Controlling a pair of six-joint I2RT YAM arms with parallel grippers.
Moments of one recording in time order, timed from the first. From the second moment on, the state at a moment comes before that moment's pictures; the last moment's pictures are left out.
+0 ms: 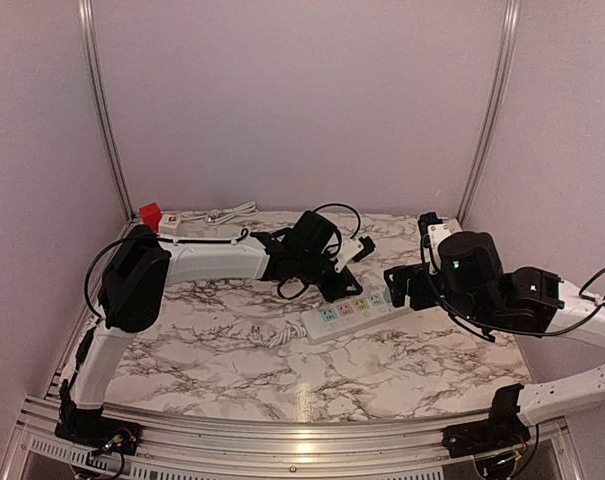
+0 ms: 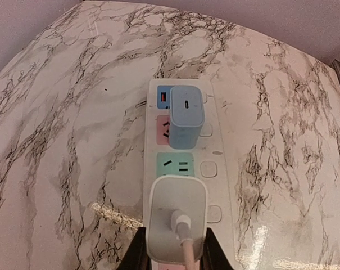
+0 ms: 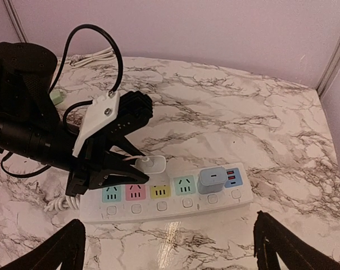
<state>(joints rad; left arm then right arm) -0.92 2.33 1.89 -0.23 0.29 0.15 0.99 0.96 0.86 -0.48 0.61 0.45</state>
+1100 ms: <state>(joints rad) -0.96 2.37 1.93 -0.28 0.24 0.14 0.99 0.96 0.82 -0.46 0.61 0.46</state>
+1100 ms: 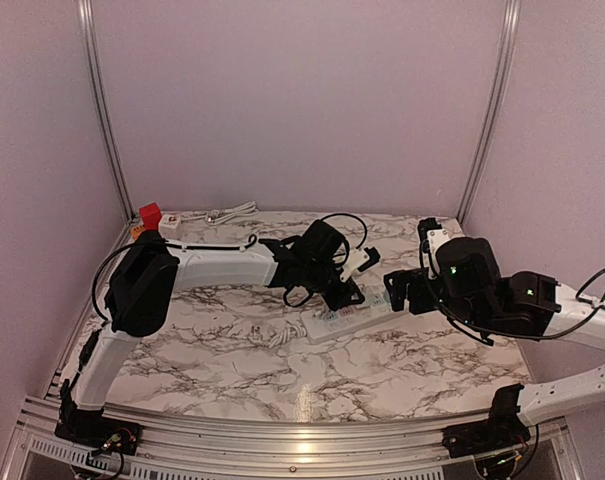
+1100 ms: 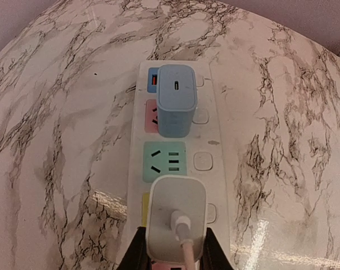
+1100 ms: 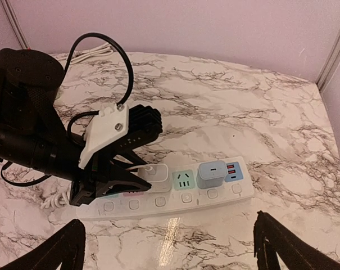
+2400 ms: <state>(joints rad) -0.99 2.37 1.92 -0.31 0.13 0.12 0.99 0.97 0.82 -0.46 0.62 0.46</state>
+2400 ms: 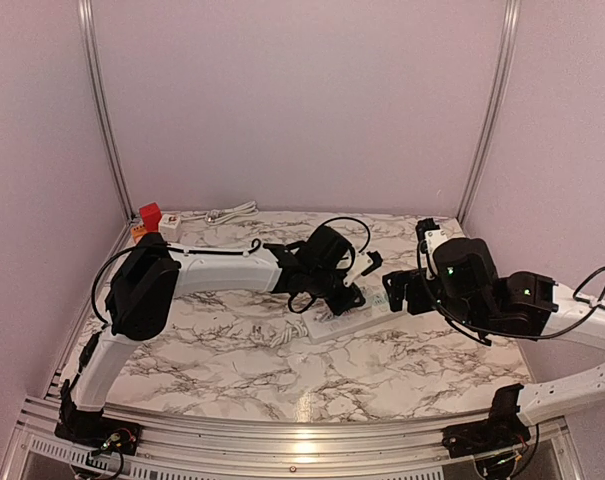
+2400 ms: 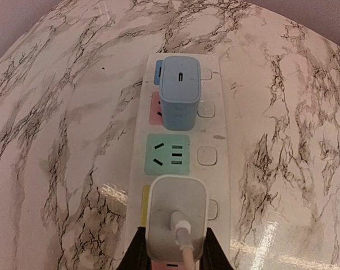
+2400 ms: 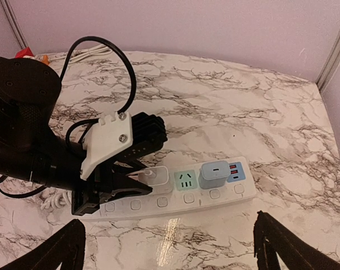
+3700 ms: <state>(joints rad) -1.02 2.49 2.10 -0.42 0.09 0.10 0.99 0.96 0.80 -0.44 0.62 0.47</state>
